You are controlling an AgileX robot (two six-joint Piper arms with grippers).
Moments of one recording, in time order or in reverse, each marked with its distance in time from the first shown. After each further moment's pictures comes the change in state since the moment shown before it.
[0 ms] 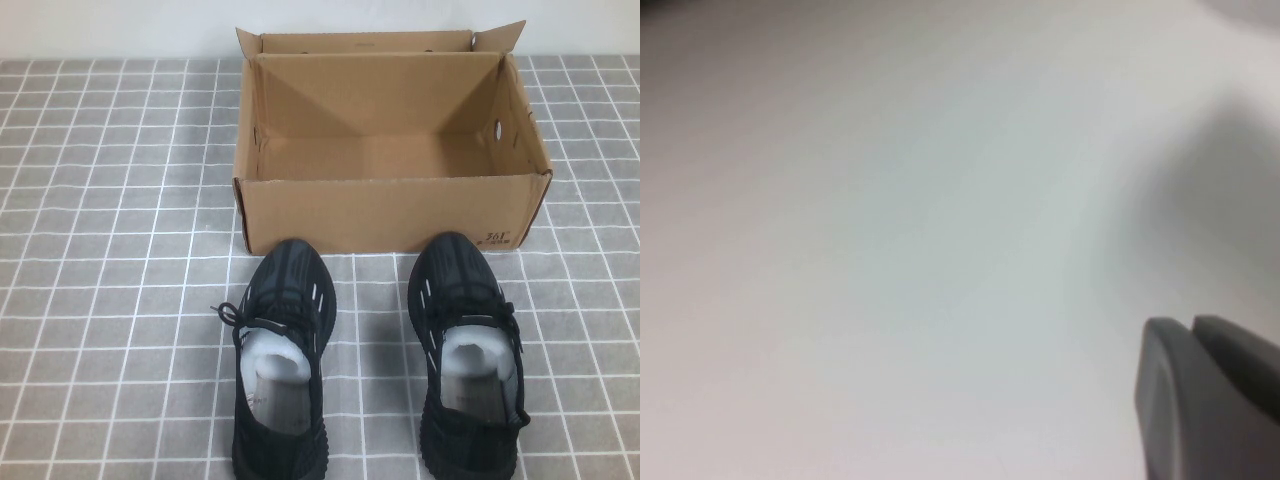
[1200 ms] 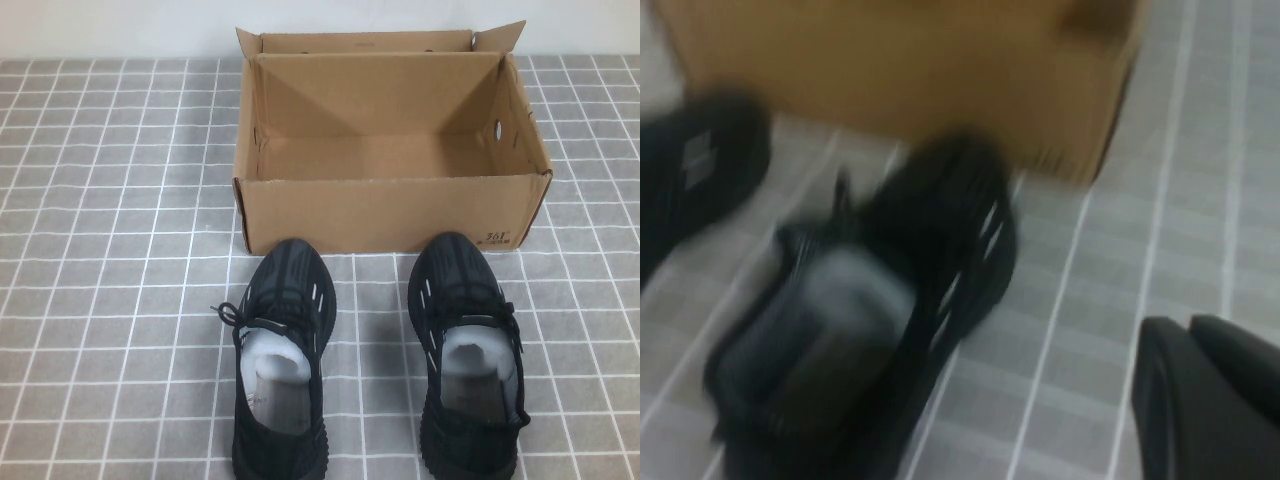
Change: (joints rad) right arm 0.000 0.631 -0.225 0.014 0.962 -0.425; left arm 0.000 0.000 0.000 0.000 0.000 0.000
